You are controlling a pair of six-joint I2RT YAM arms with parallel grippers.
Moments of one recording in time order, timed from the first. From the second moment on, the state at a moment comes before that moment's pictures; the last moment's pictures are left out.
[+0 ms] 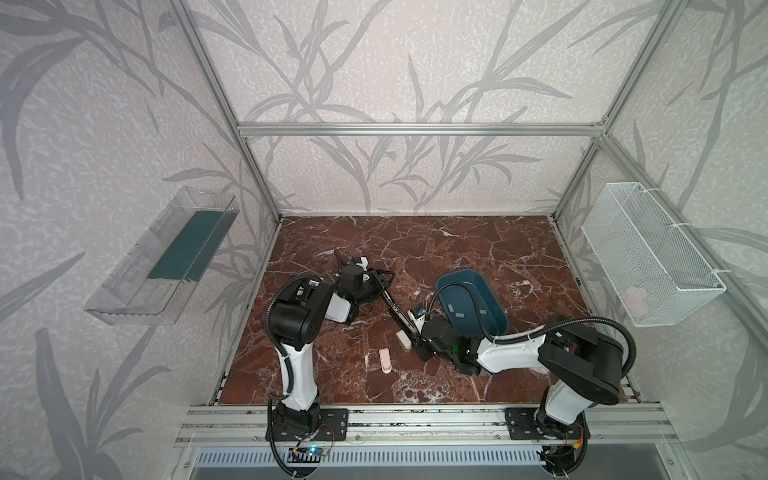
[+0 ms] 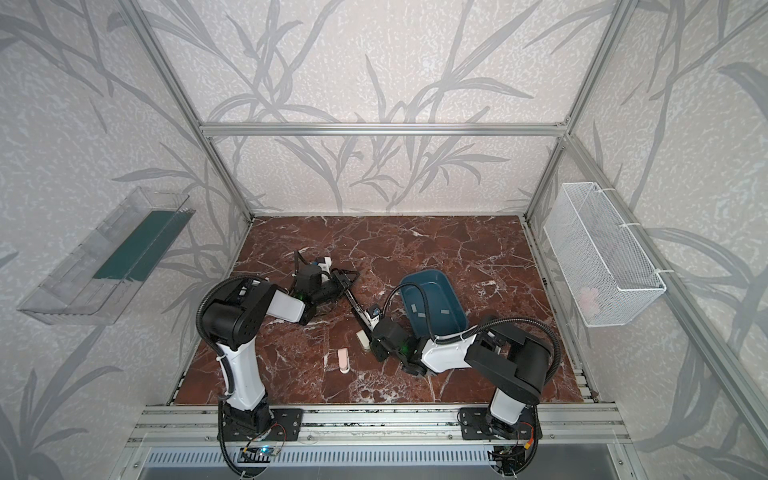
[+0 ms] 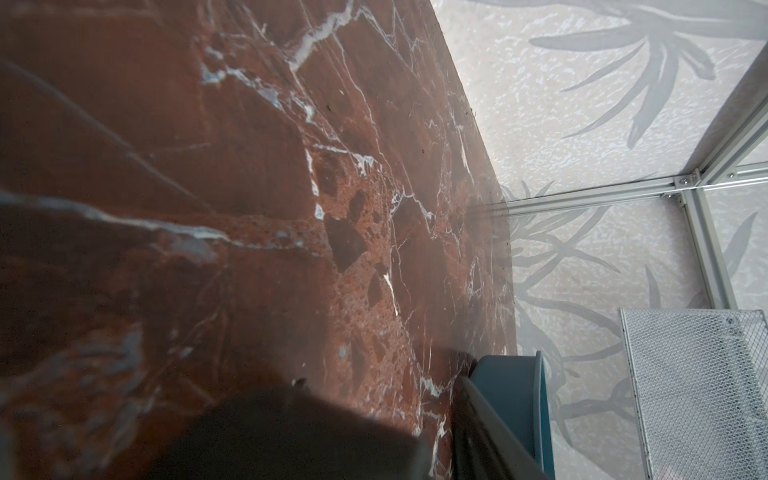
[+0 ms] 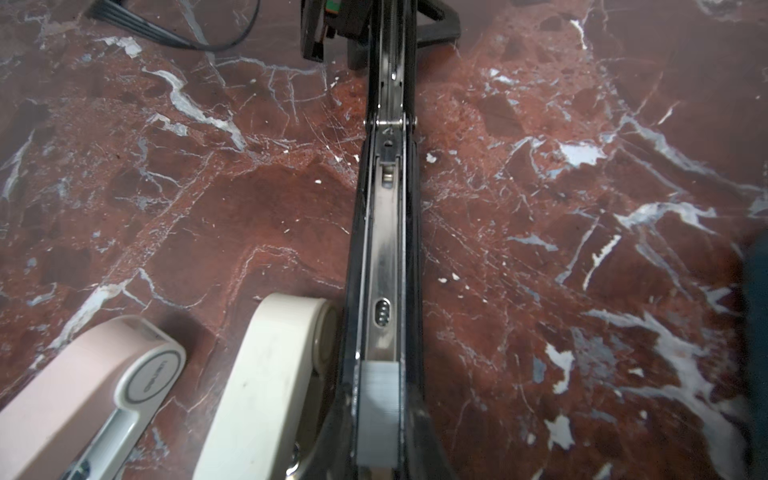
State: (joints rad) left arm -0.28 1.95 0.71 0.79 0.40 -1.00; right arm 1.06 1.68 0.63 0.35 0.20 0.32
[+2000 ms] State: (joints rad) left arm -0.69 1.60 0.41 0.68 0.06 -0.28; right arm 0.99 1.85 0.44 0.96 0.16 0.20
